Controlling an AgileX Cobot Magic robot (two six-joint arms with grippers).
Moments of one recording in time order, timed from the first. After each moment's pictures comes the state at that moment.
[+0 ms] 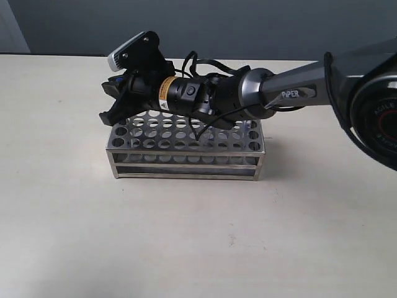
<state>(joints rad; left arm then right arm) -0.11 0.00 0.00 0.22 0.26 -0.11 0.69 2.25 -1.46 -0.64 -0.51 0.46</state>
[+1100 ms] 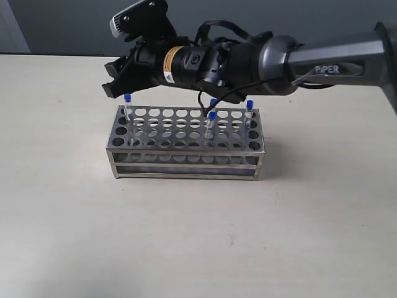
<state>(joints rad) -0.11 0.00 0.00 0.22 0.26 -0.11 0.69 2.09 -1.45 -0.64 -0.25 0.51</state>
